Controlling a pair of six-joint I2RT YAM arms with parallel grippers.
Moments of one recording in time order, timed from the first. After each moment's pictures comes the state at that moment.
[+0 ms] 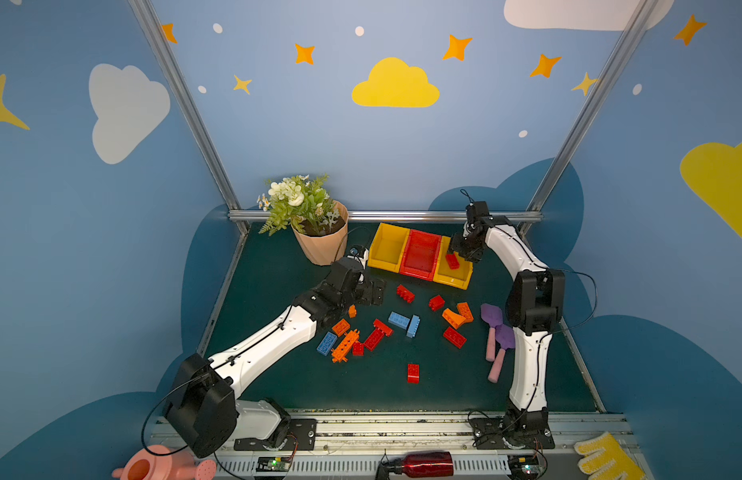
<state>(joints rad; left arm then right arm) -0.63 1.35 1.02 -0.25 -0.11 -0.33 0.17 2.21 2.02 -0.97 -0.10 0.42</state>
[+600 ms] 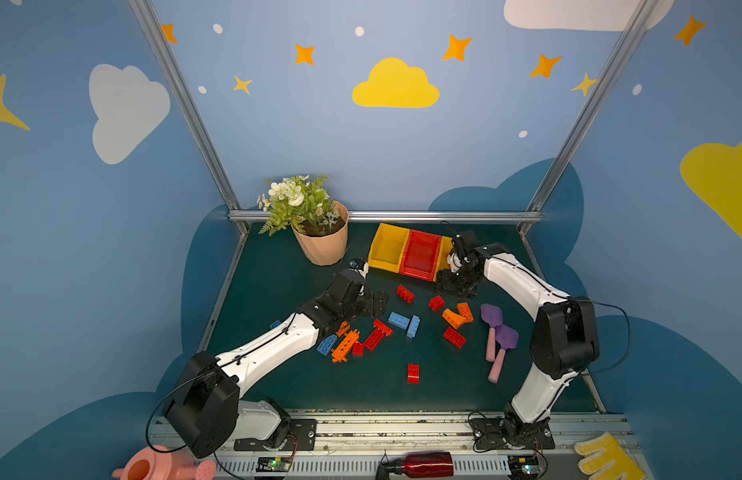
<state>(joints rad) -0.66 1.33 0.88 -0.20 -0.05 -0.46 0.35 1.80 1.44 -0.94 -0.17 0.35</state>
